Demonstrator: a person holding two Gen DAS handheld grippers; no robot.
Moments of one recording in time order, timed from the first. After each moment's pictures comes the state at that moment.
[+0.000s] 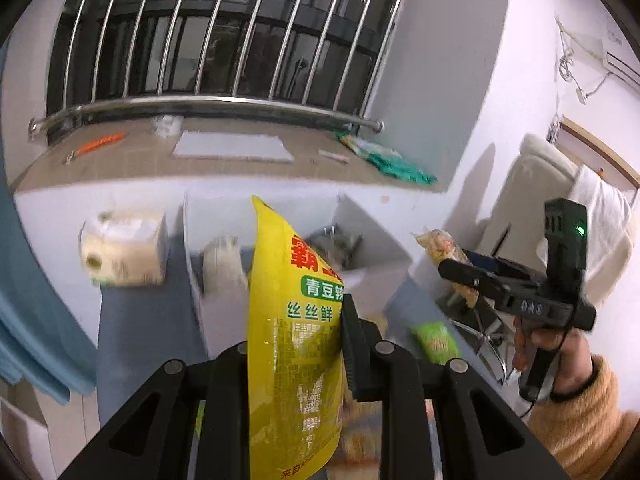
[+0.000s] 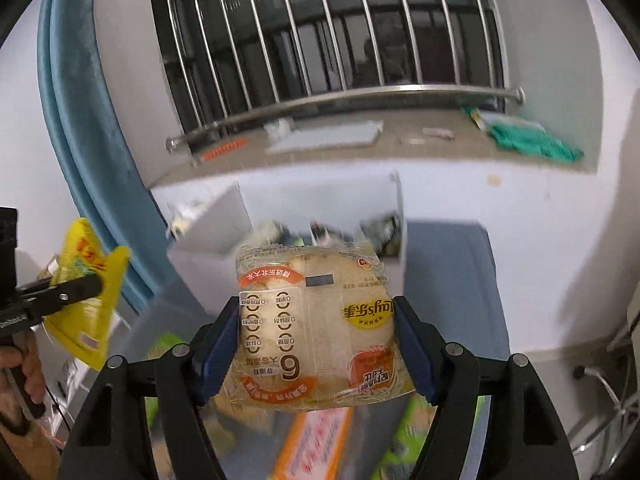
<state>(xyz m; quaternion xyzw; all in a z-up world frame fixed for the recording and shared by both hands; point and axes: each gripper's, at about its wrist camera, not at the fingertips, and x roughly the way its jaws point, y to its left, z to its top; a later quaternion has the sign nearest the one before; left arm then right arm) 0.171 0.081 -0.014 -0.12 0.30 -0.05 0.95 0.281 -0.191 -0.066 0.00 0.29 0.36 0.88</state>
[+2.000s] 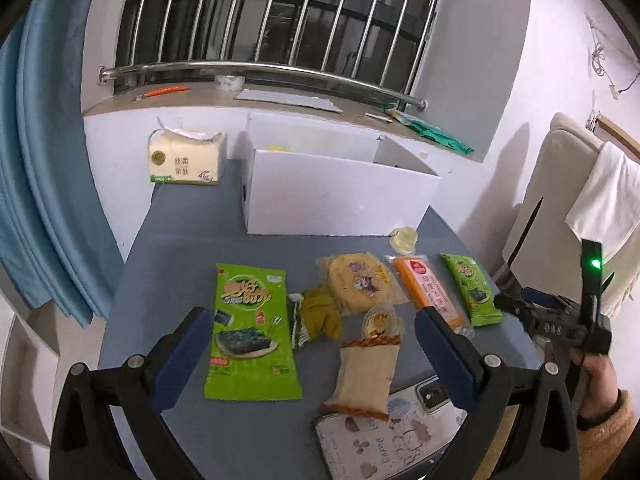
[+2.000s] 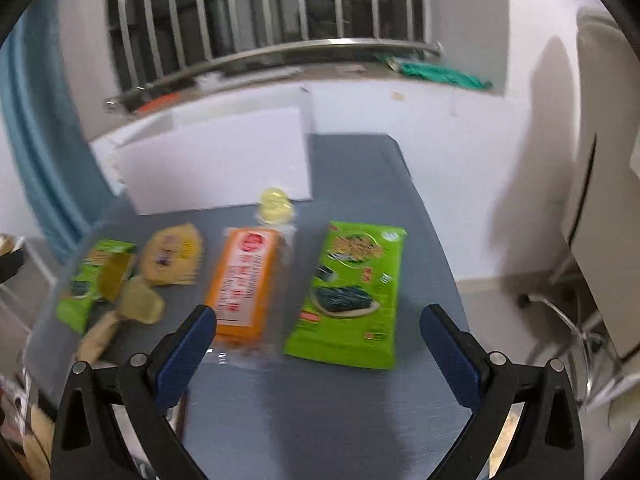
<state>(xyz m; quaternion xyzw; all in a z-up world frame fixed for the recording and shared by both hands) 0.040 0.043 -0.106 -0.14 0.32 0.04 0.94 0.205 -0.258 -0.159 -0.03 0.37 0.22 0.90</state>
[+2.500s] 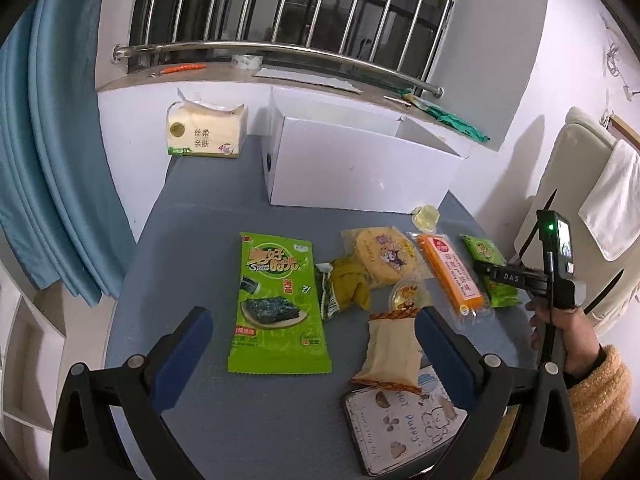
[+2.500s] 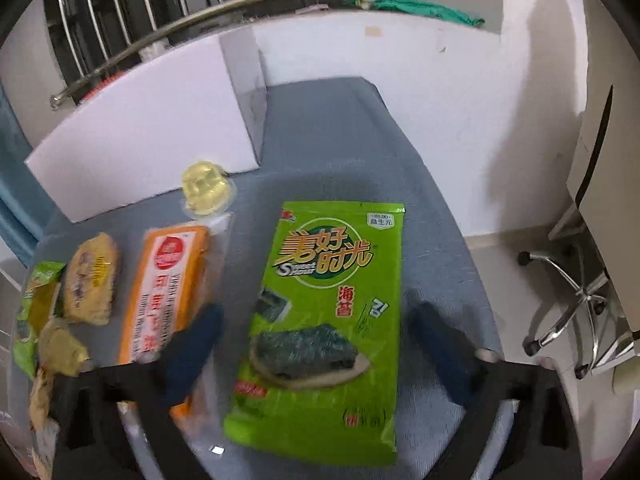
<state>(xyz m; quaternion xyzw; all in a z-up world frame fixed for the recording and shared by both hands) 0.033 0.058 -0.128 -0.15 0.35 0.06 0.92 0.284 -0.239 -0.209 -0.03 0.44 0.17 0.88</state>
